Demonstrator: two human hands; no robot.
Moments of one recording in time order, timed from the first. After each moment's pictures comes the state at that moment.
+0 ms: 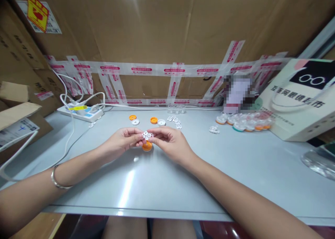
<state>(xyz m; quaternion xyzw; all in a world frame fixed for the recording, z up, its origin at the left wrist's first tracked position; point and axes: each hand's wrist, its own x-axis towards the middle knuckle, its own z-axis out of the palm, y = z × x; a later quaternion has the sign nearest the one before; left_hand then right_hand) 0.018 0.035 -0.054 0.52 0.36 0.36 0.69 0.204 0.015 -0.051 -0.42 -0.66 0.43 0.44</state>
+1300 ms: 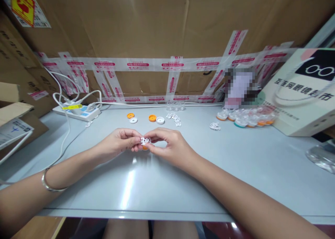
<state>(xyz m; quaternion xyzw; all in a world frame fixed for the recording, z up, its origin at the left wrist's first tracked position) 0.016 0.033 -0.048 0.57 0.34 0.29 0.69 0.210 0.008 -0.050 -0.34 -0.79 0.31 0.42</state>
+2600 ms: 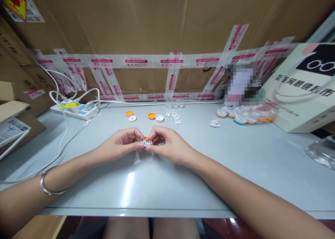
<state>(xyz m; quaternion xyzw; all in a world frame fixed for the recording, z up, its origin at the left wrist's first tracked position) 0.021 0.025 -0.051 0.68 0.35 0.27 0.58 0.210 0.015 -0.058 -0.39 -0.67 0.53 0.35</state>
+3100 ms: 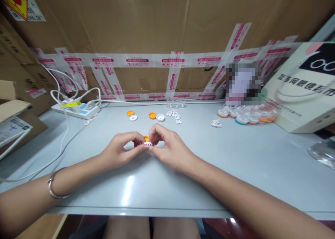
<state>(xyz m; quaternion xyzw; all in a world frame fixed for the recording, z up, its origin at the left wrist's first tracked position) 0.022 0.015 -0.058 0.84 0.33 0.31 0.29 0.204 0.002 -0.052 -0.39 -0.74 0.38 0.39</state>
